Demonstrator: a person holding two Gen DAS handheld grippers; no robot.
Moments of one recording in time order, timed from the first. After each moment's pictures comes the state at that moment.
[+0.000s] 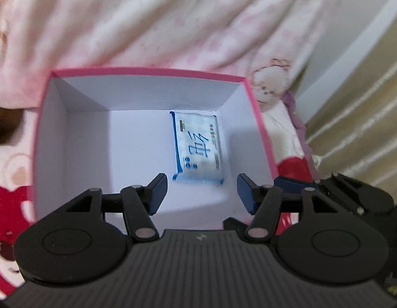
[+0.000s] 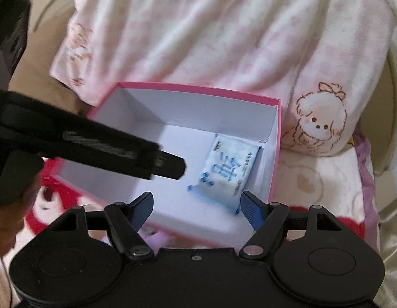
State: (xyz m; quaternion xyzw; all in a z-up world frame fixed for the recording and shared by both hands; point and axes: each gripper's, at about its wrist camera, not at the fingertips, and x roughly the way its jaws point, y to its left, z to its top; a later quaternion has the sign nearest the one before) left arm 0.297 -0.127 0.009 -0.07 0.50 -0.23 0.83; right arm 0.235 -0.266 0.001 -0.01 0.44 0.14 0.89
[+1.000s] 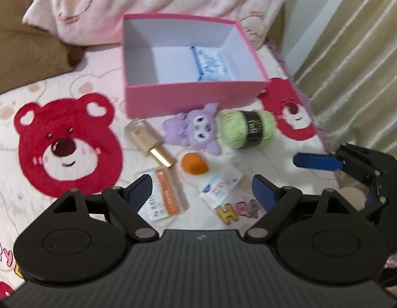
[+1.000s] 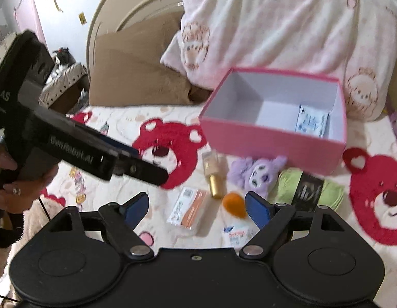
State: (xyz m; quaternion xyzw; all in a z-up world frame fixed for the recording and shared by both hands) left arm 0.105 0.003 0.027 -0.03 0.52 -0.25 0.82; right arm 0.051 -0.206 0.039 0.03 0.41 0.24 0.88
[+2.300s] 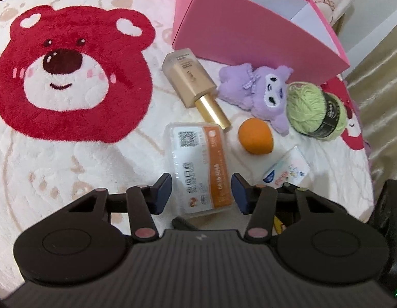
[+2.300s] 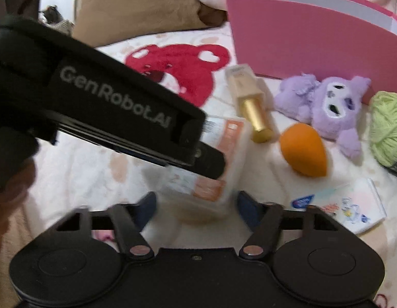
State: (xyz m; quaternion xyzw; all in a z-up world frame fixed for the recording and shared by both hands) left arm 0.116 0.029 -0.133 -0.12 0.55 -0.18 0.81; right arm 0.075 -0.109 -0.138 -0.01 0.45 0.22 0.86
